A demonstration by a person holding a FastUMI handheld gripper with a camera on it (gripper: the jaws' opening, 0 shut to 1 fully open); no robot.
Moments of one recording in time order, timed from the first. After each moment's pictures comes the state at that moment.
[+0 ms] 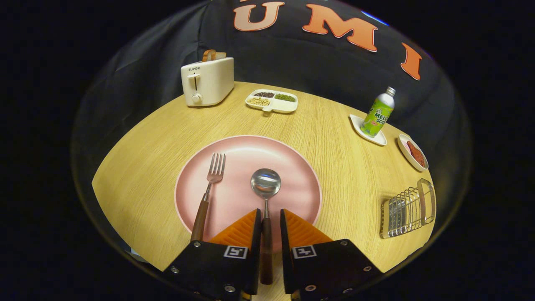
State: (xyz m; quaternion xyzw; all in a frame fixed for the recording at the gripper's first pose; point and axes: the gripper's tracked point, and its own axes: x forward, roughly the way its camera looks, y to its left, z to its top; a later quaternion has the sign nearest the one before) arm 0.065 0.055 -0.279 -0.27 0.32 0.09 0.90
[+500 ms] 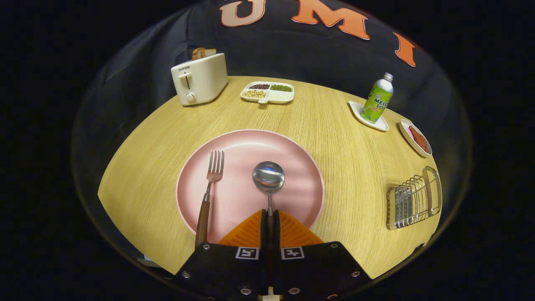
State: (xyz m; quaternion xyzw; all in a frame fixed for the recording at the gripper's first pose) arm 0.055 0.051 -0.267 -0.23 0.35 0.08 0.91
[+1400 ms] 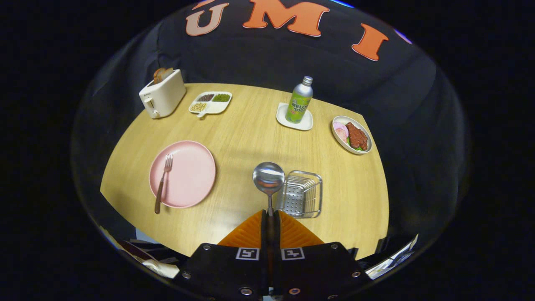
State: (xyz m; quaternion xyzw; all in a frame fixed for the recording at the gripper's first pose) arm 0.030 -0.108 -0.100 -0.26 0.41 0.00 0.87
